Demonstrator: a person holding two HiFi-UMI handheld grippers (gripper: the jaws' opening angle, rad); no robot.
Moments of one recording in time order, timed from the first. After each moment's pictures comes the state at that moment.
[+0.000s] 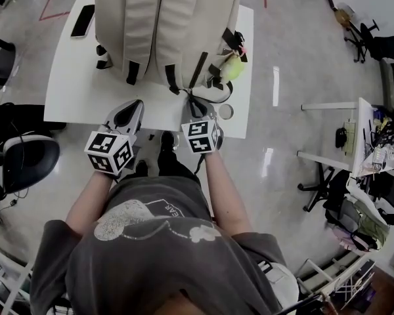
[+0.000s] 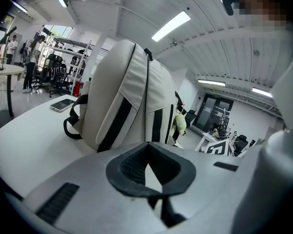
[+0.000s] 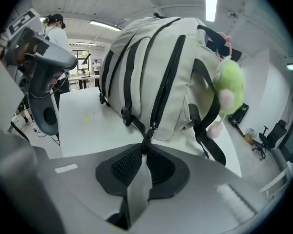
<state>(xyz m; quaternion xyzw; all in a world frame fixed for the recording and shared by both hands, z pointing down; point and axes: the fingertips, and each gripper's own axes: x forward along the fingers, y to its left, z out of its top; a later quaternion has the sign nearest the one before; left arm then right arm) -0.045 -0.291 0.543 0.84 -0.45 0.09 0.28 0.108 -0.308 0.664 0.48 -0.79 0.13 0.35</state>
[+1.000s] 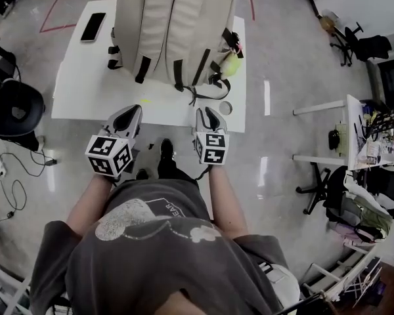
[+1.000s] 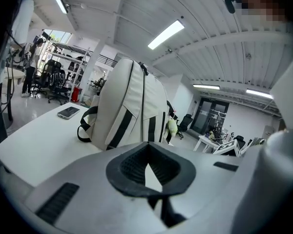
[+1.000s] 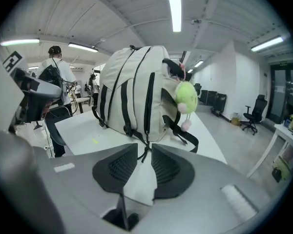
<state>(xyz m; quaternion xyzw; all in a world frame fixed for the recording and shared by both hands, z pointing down) -0.079 -0.245 0.512 0.86 -0.44 0.06 0.25 0.127 -0.253 0.605 0.59 -0.76 0.17 0.22</state>
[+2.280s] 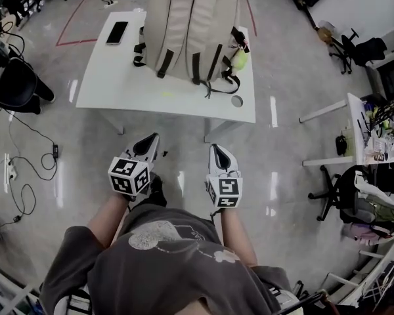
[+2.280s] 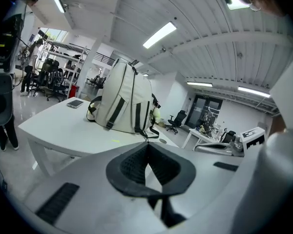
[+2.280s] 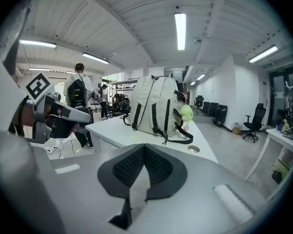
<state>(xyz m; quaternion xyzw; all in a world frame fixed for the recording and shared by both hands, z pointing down) -0.101 -0.101 0.525 0.87 -0.42 0.07 0.25 0.078 -0.065 0.539 0.58 -0.79 0.11 0.17</state>
